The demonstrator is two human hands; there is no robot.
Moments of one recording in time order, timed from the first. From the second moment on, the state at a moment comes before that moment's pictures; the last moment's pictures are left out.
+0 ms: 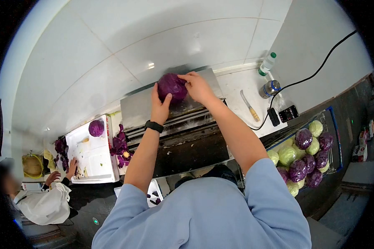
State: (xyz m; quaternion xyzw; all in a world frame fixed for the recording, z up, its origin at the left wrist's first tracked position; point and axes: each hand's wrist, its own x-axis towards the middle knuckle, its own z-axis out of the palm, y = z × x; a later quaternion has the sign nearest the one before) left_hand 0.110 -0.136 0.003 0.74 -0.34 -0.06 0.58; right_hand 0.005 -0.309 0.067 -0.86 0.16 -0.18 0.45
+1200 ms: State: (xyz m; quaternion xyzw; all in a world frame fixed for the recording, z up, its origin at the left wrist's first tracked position) left_hand 0.036 -0.029 0.097 0.19 -0.08 -0.44 0.87; right_hand -0.095 -0.211 0.165 -0.75 0.04 -0.30 0.58
